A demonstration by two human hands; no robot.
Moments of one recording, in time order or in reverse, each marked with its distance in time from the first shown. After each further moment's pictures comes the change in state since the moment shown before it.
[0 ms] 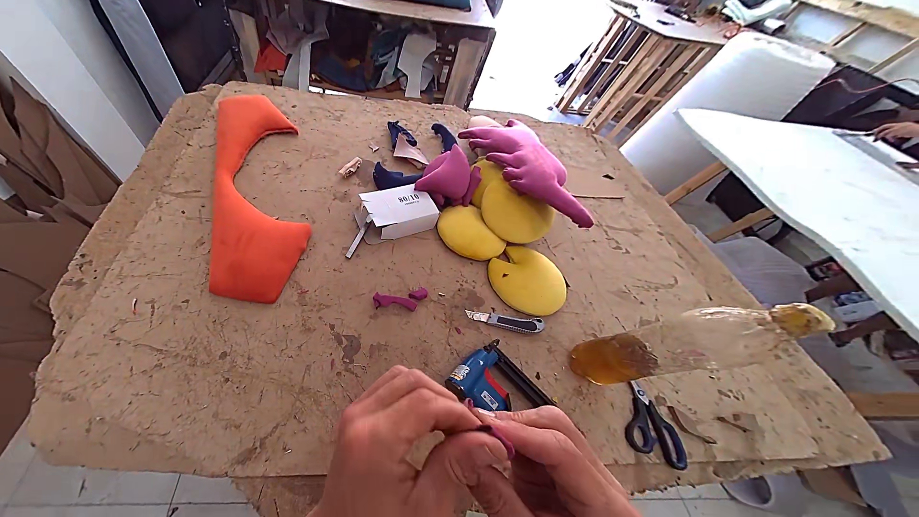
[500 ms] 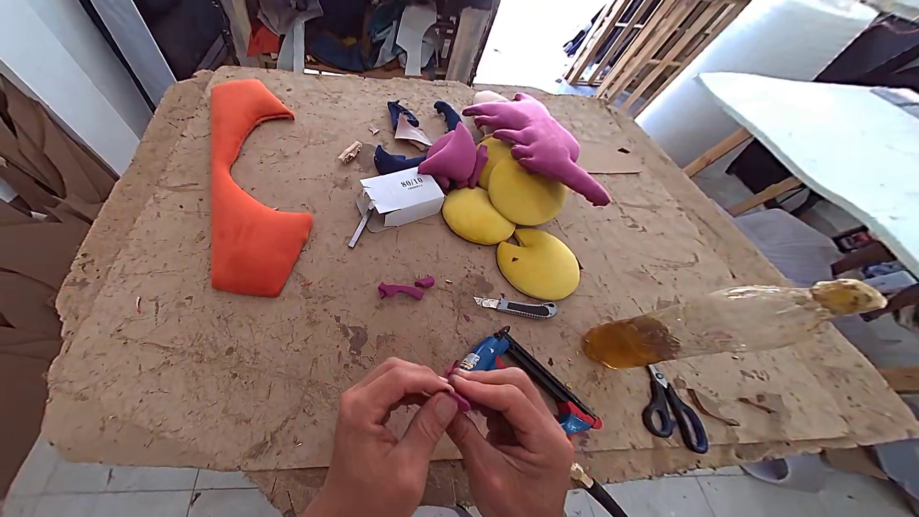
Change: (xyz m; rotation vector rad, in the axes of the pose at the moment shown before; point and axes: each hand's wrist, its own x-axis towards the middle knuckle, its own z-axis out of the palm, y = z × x) left_hand -0.022 -0.043 0.002 -0.215 0.057 -0.206; right_hand -0.008 0.045 0.029 0.019 0.123 0.087
